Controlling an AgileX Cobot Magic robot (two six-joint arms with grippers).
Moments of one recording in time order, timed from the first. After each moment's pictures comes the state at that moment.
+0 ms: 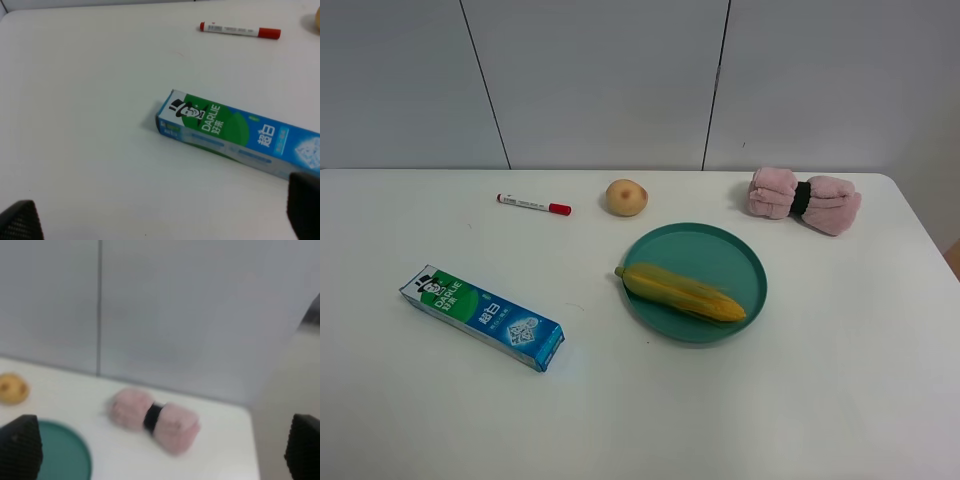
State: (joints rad) left arm 0.14 -0.01 -0.51 -0.06 1.06 0.06; right arm -0.01 0.52 -1.11 0.10 0.96 -0.30
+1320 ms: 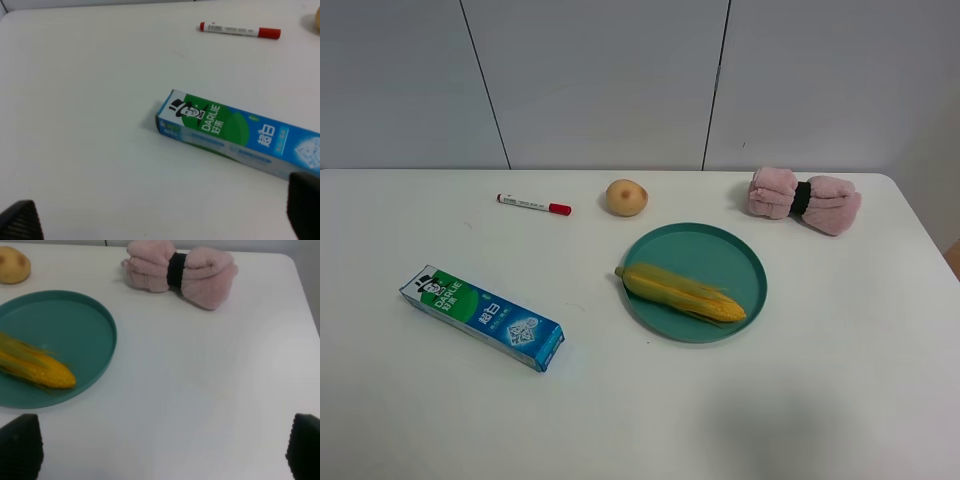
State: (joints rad) left arm 0.14 -0.01 -0.51 -0.06 1.06 0.06; right arm -0.07 0.00 -0.51 0.11 1.06 -0.16
